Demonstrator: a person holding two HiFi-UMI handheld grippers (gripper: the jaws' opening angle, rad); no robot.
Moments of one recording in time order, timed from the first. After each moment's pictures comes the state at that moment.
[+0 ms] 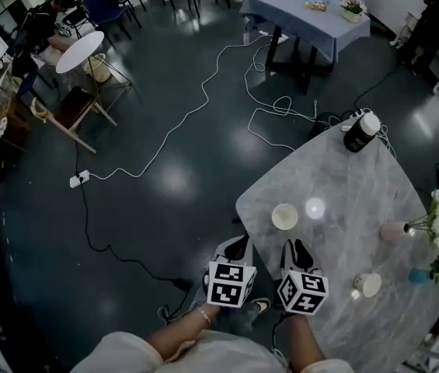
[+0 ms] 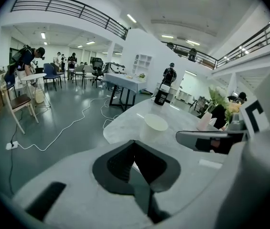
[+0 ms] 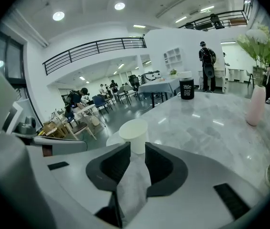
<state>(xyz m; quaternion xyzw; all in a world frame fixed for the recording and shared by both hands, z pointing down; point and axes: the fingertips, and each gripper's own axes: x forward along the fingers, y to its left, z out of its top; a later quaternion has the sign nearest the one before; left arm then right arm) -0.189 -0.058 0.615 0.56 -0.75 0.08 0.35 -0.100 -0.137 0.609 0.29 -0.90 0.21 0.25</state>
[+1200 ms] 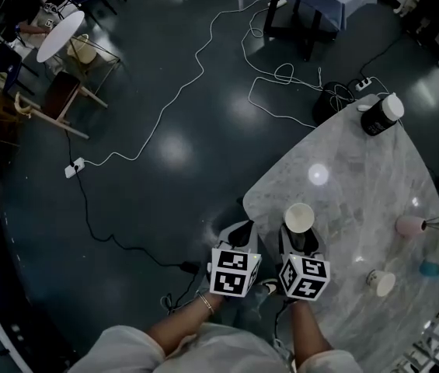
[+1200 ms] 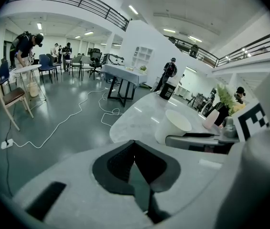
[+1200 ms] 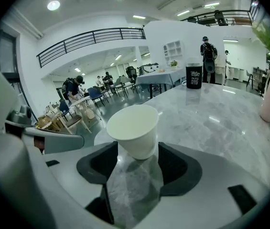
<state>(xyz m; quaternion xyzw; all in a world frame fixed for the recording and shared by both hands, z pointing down) -0.236 -0.081 0.656 0.56 -0.72 0.09 0.39 -0.153 -0.154 0.663 0.30 -0.88 0.22 0.30</state>
